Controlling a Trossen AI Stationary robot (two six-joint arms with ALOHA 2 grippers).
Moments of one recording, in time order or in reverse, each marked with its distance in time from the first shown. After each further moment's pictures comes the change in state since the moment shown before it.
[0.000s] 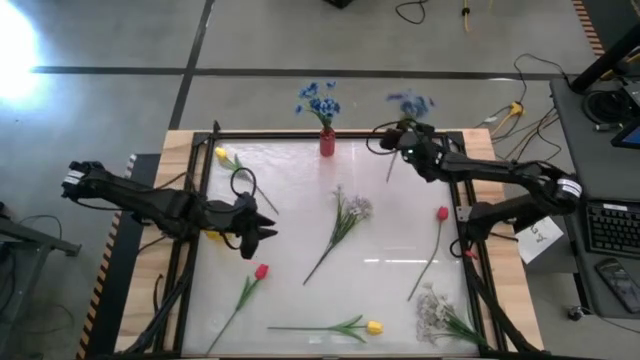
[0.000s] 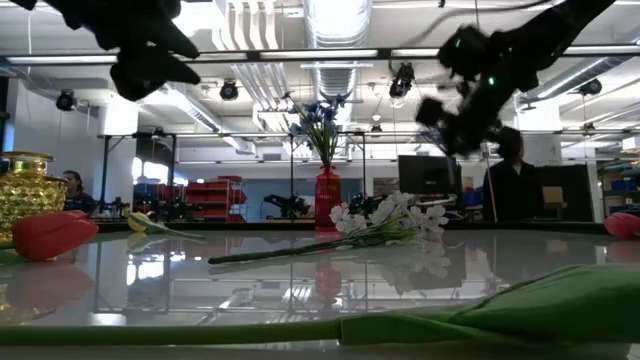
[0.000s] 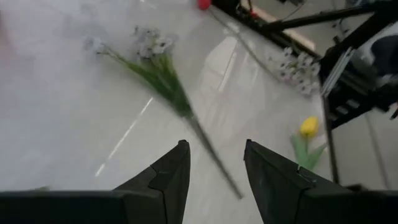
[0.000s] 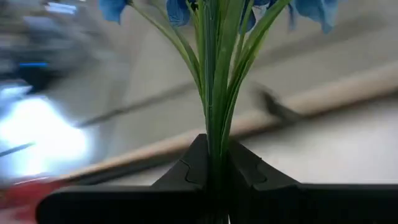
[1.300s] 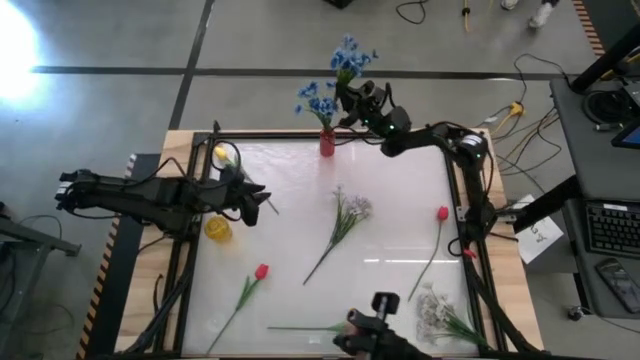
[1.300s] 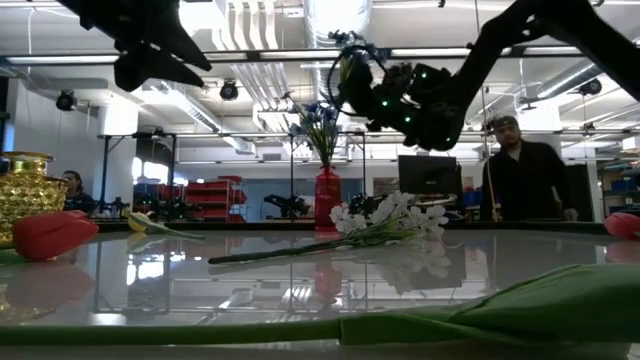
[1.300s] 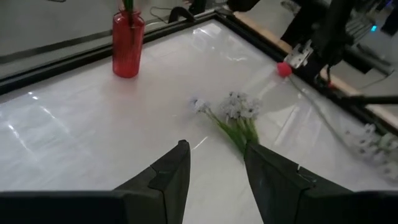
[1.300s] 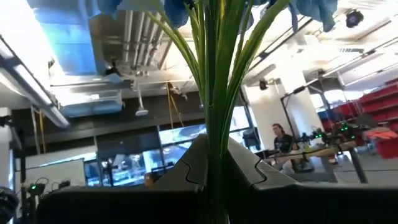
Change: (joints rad) left arm 0.170 -0.092 0.054 -0.104 -0.216 -0.021; right arm -0.162 0.838 0.503 1.518 -0.873 -0.528
